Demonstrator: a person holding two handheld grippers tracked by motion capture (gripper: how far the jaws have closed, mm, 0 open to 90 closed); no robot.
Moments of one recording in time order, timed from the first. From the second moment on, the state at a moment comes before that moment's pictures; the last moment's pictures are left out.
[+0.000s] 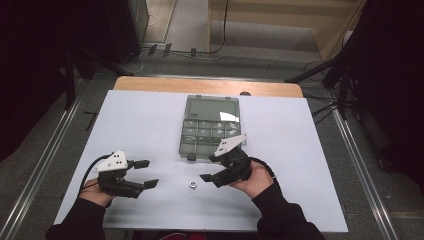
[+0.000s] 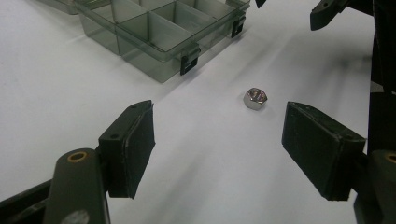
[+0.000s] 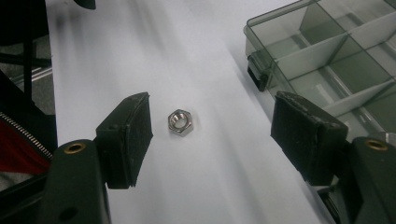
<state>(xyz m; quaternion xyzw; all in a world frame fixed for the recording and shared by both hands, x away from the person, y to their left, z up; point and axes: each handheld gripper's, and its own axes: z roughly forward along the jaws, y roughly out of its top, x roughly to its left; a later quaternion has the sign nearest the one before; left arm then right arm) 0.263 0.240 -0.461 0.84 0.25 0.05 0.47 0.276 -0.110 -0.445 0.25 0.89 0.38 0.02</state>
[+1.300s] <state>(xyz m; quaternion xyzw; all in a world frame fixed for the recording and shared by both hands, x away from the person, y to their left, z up) 0.263 0.243 -0.459 0.83 0.24 0.05 0.50 0.274 -0.051 -0.492 0.23 0.93 0.30 0.00</state>
